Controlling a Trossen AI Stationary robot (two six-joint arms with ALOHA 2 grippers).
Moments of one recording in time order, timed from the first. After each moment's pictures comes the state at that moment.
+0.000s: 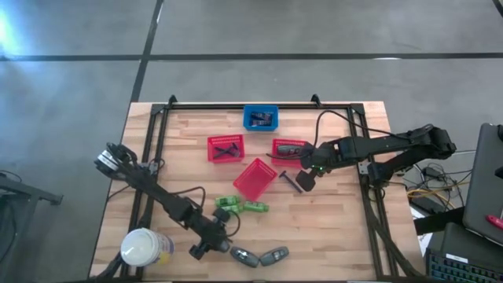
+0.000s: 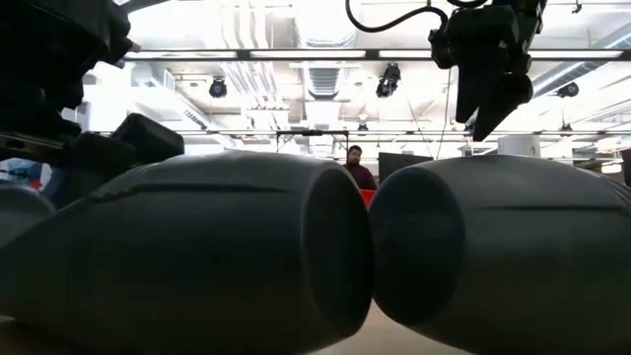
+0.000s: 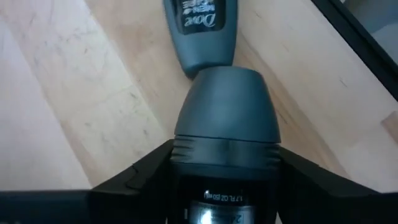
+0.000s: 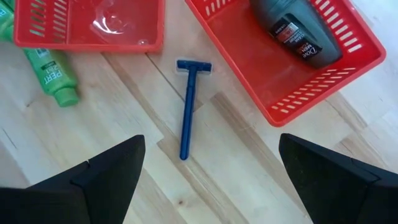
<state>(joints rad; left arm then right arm) -0.59 1.69 0.79 0.03 0.09 -0.09 0.06 1.30 1.02 -0.92 0.15 0.76</state>
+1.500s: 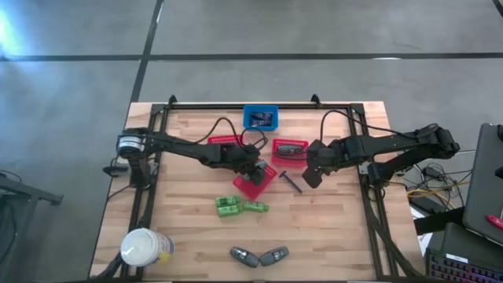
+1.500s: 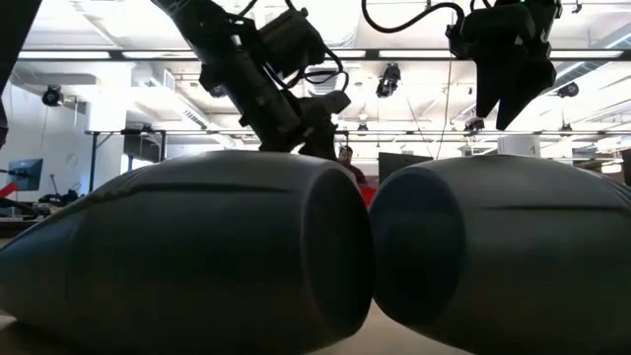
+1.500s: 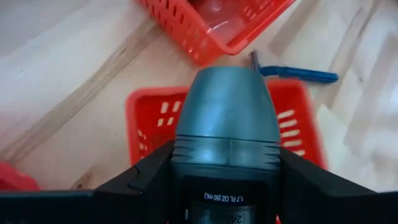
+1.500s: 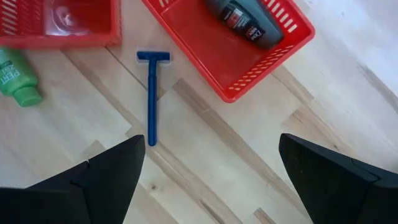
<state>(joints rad) 0.07 1.79 1.12 -0.14 -0.07 -0.68 0.09 1.26 1.06 -1.10 0.24 0.86</state>
